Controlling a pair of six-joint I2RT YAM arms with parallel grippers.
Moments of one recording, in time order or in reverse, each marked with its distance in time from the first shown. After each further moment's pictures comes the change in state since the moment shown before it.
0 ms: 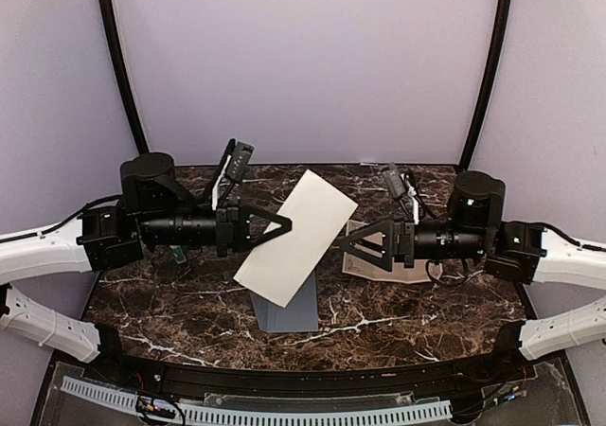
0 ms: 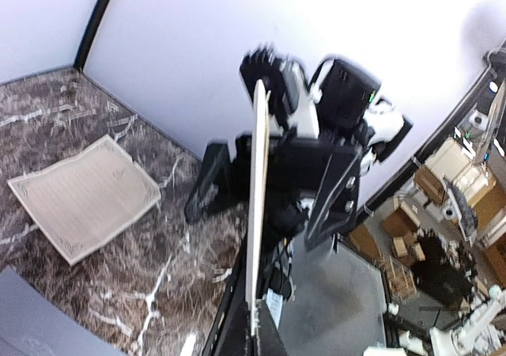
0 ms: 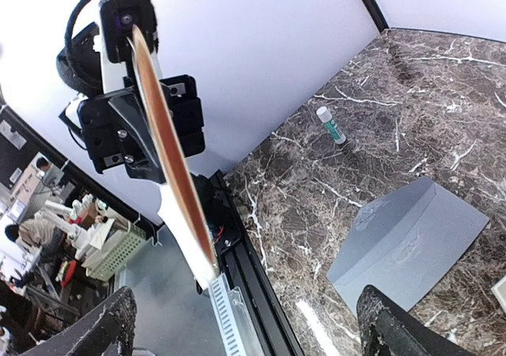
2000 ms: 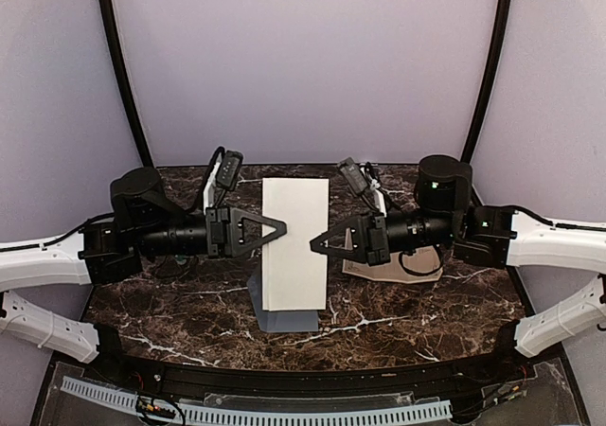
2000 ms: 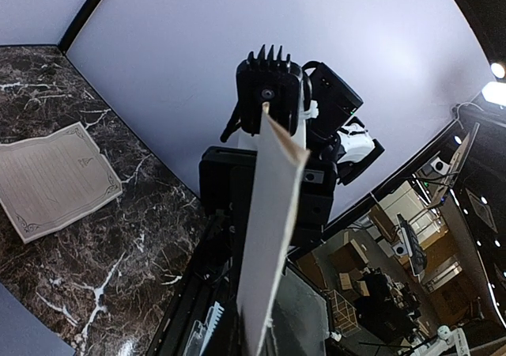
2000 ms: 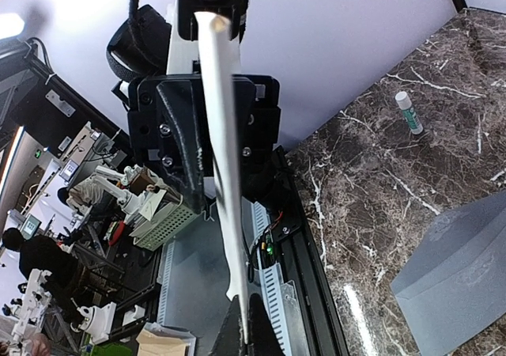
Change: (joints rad) left arm -0.008 -0.062 -0.148 0.258 -0.008 -0.282; right arm 0.029 0.212 0.120 0.132 -0.209 0.047
